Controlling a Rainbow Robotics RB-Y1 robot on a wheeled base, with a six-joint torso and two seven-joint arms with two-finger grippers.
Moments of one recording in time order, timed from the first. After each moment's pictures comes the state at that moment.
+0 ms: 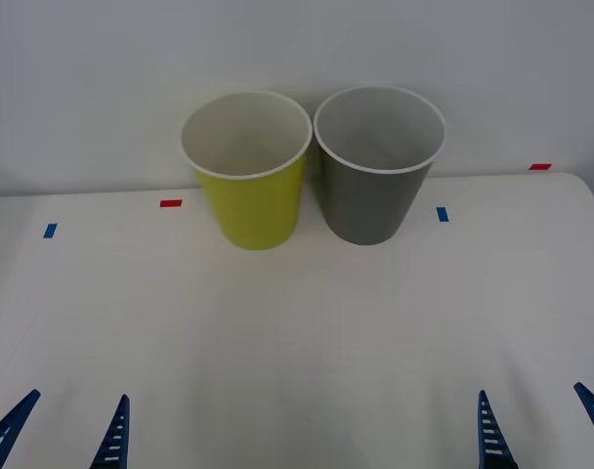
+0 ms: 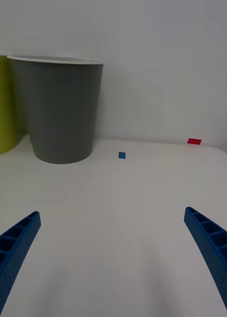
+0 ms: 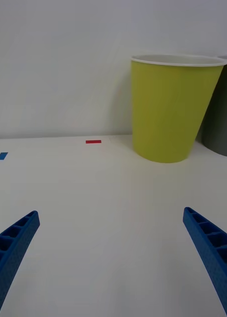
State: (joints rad) right arm 1.03 -0.20 0.14 -2.09 0.16 -0.54 1.37; left arm 1.09 0.39 -0.20 -2.20 0.15 -0.46 -1.48
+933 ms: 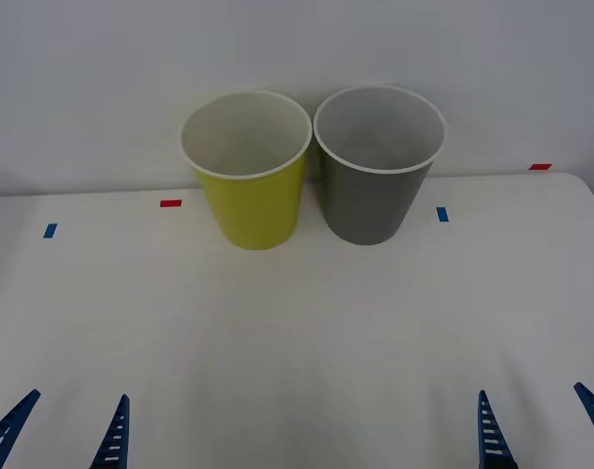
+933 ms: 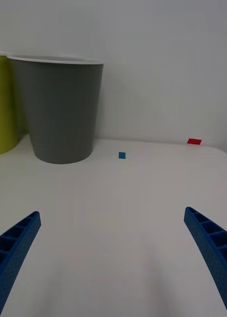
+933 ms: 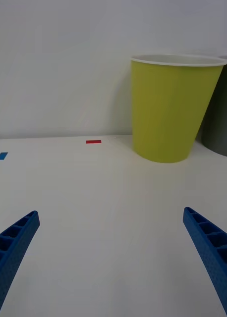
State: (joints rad) right arm 1.03 -0.20 0.14 -2.09 0.16 -0.54 1.37; left arm 1.09 0.39 -0.20 -2.20 0.15 -0.46 -1.48
